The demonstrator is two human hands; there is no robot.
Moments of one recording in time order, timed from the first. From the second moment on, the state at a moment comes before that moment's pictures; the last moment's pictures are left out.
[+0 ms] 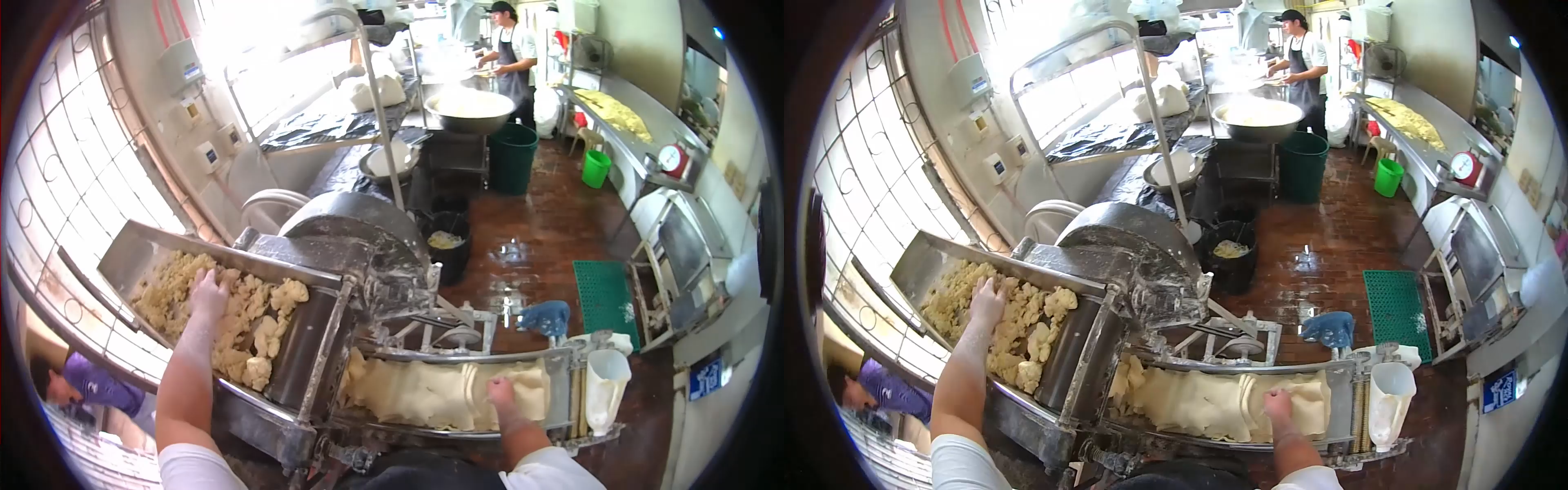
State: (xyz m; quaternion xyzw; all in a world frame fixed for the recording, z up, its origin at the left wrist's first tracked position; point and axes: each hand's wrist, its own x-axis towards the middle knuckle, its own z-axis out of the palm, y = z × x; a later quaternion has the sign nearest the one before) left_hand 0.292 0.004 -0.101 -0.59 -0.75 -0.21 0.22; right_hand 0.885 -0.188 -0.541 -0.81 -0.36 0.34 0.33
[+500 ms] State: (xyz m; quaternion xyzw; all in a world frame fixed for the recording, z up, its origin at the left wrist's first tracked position) left_hand 0.395 -0.041 -0.078 -0.60 -0.79 -0.11 0.04; right_hand 0.873 -0.190 -0.515 -0.82 -0.37 0.31 0.31
